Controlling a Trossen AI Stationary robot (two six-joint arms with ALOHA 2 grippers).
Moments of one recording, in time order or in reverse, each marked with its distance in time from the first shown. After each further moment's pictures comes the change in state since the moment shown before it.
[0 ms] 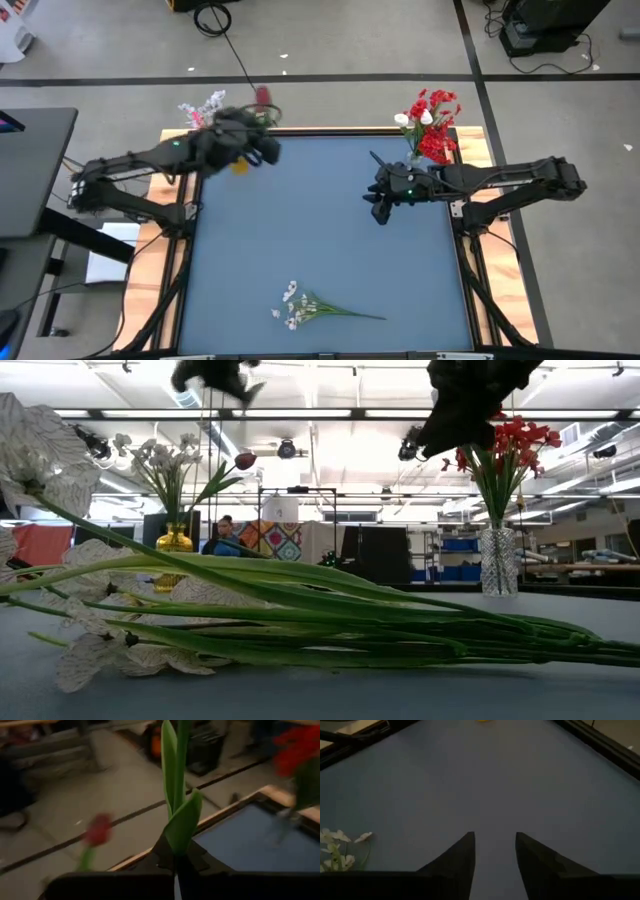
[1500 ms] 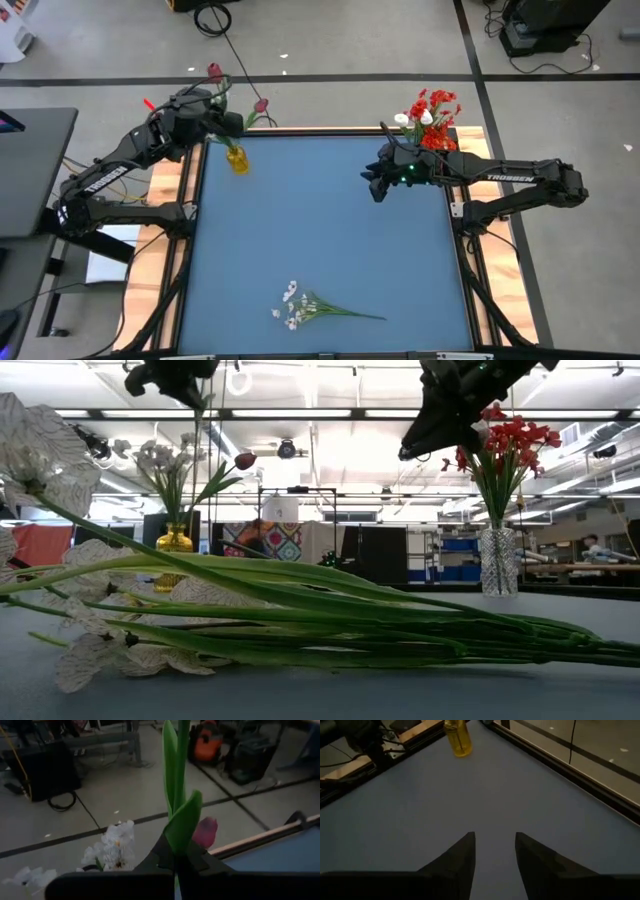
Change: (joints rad) left arm 0.347 -0.203 -0.055 -0.105 0.099 0.049; right arm -0.192 -0.018 0.000 0.104 -0.056 -0.070
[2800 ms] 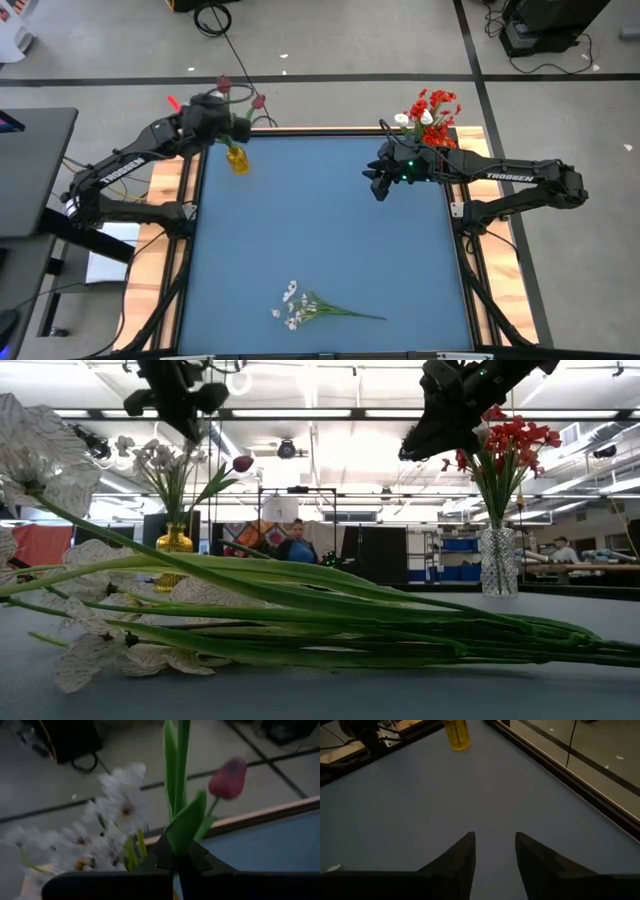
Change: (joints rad) left arm 0.023 0.112 0.000 -0.184 -0.021 -0.147; right arm -0.040 0.000 0.000 -0.017 -0.034 -0.099
